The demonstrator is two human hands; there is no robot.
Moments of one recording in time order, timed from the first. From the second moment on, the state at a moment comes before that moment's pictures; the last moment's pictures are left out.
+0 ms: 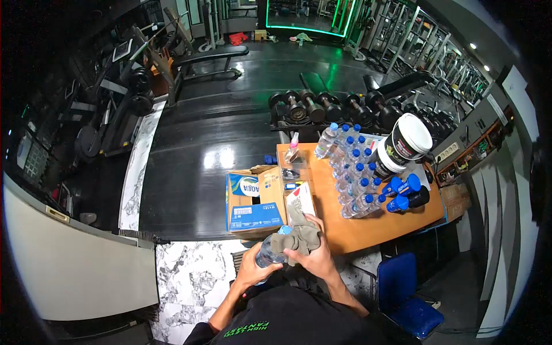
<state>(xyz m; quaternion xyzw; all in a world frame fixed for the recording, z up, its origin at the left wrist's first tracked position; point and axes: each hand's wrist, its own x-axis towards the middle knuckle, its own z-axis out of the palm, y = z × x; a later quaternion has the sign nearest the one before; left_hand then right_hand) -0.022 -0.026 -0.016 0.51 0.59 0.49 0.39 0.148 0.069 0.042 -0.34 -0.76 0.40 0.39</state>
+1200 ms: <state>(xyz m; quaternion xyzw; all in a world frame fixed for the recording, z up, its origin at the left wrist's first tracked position) -0.041 -0.020 0.015 0.67 0.51 0.50 0.19 0.160 0.076 0.114 -0.43 -0.67 0.52 0.31</state>
